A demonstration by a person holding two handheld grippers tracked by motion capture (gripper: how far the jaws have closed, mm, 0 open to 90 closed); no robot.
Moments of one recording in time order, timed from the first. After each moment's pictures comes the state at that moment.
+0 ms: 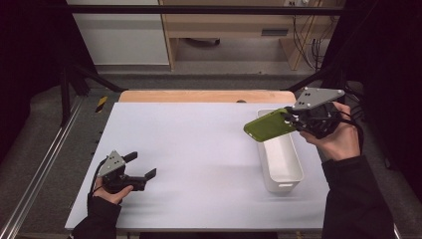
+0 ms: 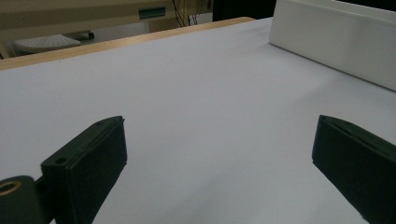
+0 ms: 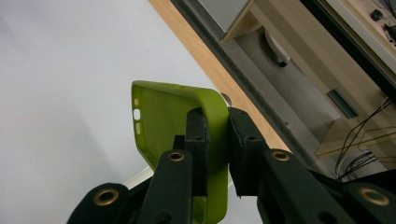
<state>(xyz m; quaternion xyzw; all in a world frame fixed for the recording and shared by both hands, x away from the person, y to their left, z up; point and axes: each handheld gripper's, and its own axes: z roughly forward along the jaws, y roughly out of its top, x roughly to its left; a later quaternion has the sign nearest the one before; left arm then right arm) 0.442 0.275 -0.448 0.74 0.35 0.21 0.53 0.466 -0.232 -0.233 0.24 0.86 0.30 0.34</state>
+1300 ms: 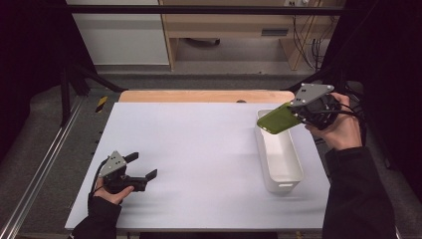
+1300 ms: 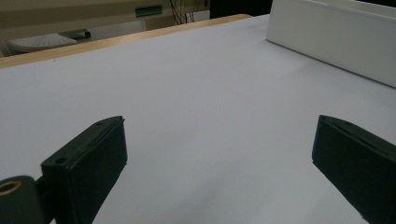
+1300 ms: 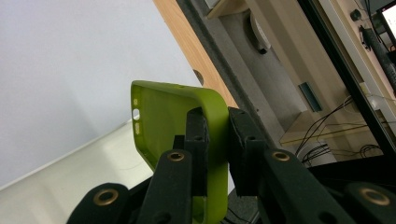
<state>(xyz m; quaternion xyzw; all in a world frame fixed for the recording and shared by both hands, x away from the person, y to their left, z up) 0.443 0.273 -0.450 0.75 0.35 0.21 0.53 0.493 -0.242 -0.239 0.20 0.88 0.22 0.38</state>
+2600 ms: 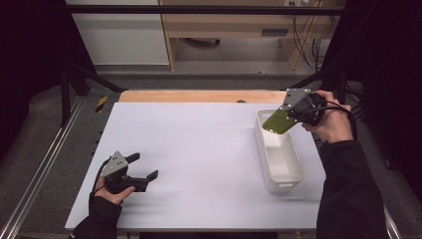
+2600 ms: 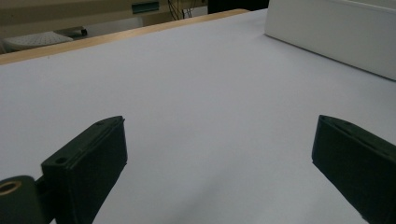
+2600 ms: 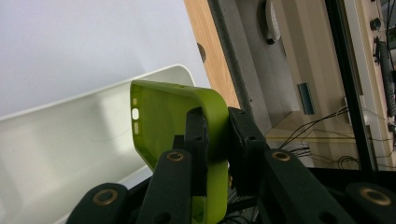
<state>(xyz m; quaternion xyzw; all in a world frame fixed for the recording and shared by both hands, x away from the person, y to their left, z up) 0.444 0.271 -0.453 0.75 0.34 0.21 0.52 0.526 -0.237 -0.264 0.12 0.91 0.13 0.38</state>
